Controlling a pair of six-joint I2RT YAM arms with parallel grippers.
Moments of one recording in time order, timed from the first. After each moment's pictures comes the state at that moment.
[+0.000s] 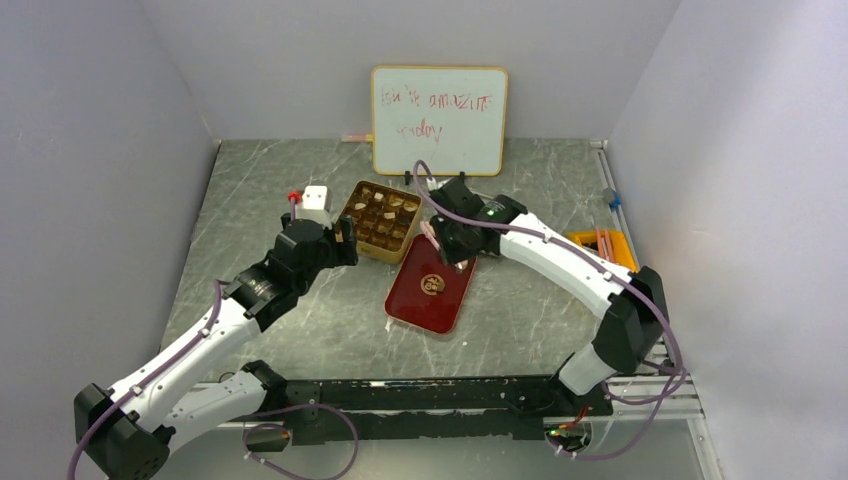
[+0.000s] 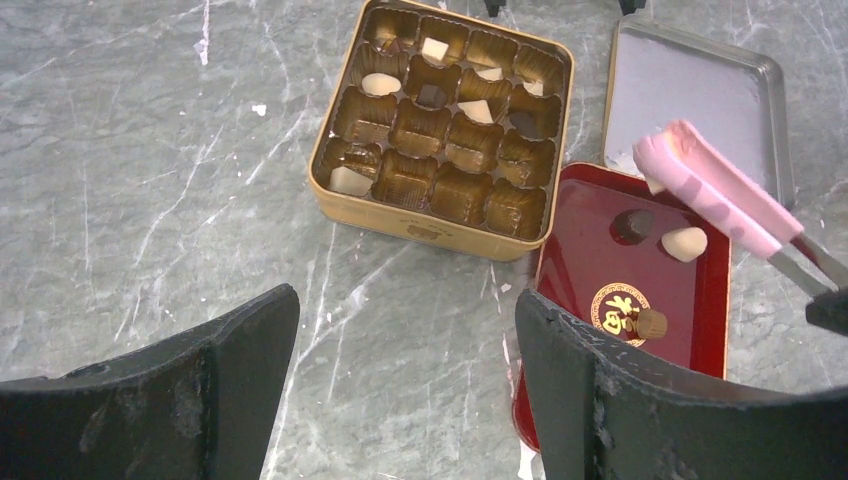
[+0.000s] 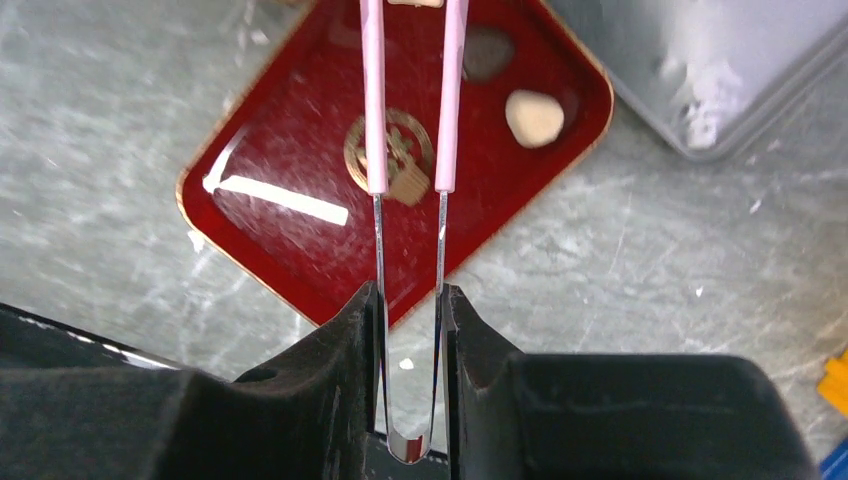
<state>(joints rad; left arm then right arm) -0.64 0.92 0.79 -0.31 -0.40 -0.38 0.77 1.54 1.35 -0.89 0.15 0.36</state>
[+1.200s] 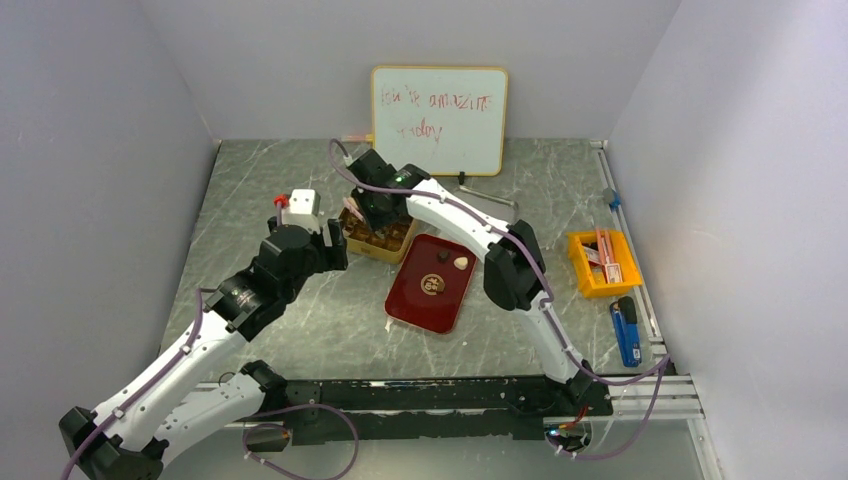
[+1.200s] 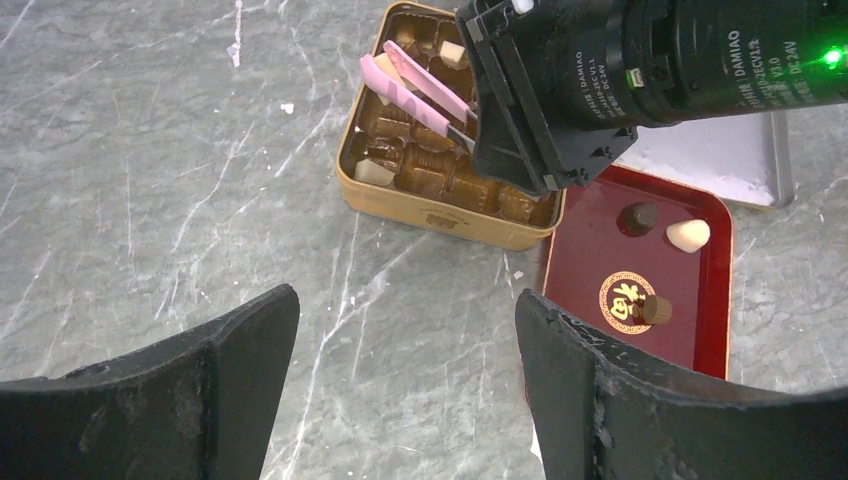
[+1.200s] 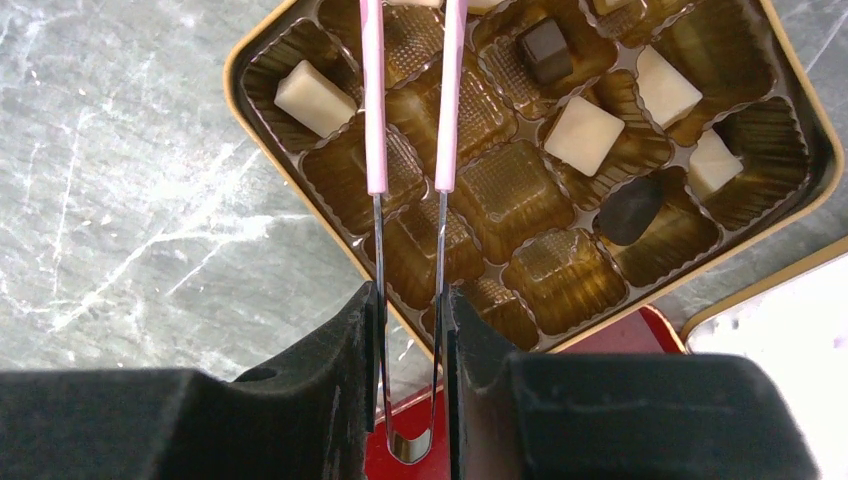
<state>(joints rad) -0.64 0.82 0.82 -0.42 -0.42 -0.37 0.83 2.30 2.20 -0.87 0.05 0.25</state>
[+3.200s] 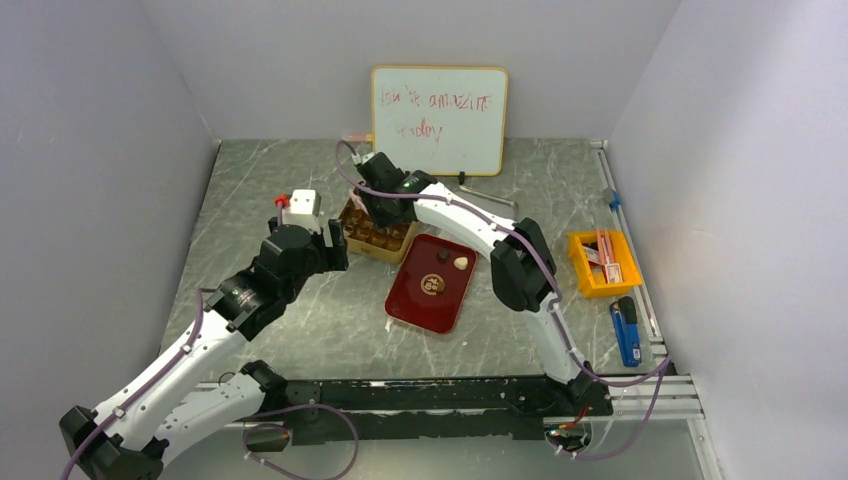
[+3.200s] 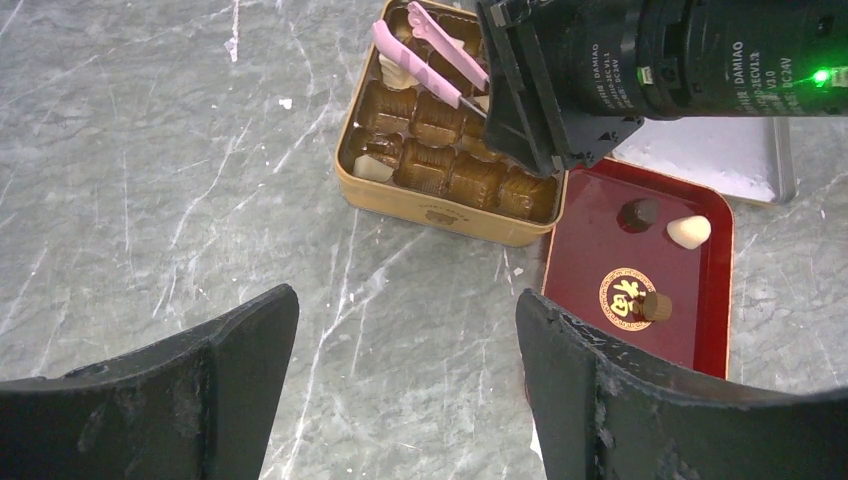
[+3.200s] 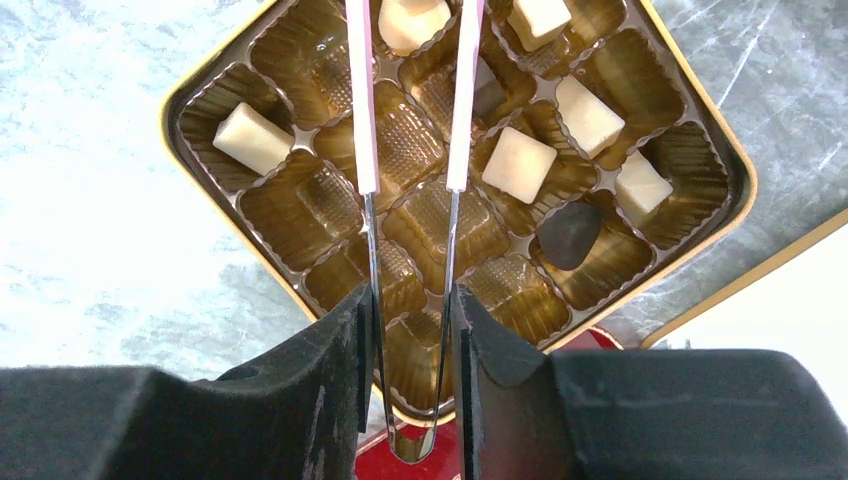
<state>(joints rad) -0.64 0.82 0.82 -0.43 -0.42 -0.37 0.81 2.24 2.03 -0.69 0.12 0.23</state>
